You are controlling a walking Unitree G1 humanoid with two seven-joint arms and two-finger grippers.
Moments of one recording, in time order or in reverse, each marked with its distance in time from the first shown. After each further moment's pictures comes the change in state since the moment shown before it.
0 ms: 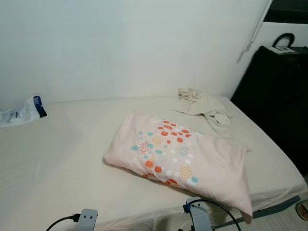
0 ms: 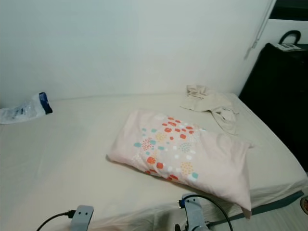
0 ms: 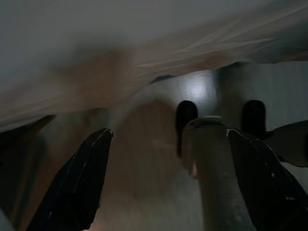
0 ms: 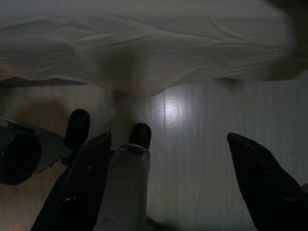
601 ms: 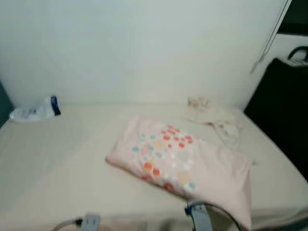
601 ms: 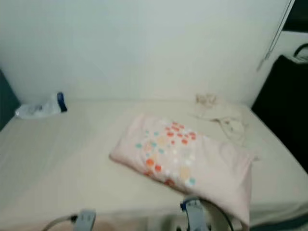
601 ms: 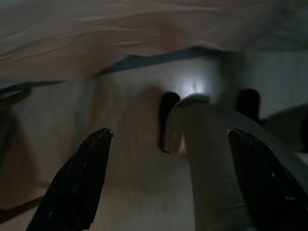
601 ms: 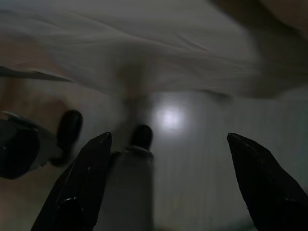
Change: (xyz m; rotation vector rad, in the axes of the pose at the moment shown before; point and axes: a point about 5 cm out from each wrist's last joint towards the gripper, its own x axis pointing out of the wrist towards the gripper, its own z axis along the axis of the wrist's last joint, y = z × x) left arm -0.002 -0.007 -0.011 0.007 0.033 -0.036; right arm -0.001 -0.004 -0.003 0.001 0.007 -0.017
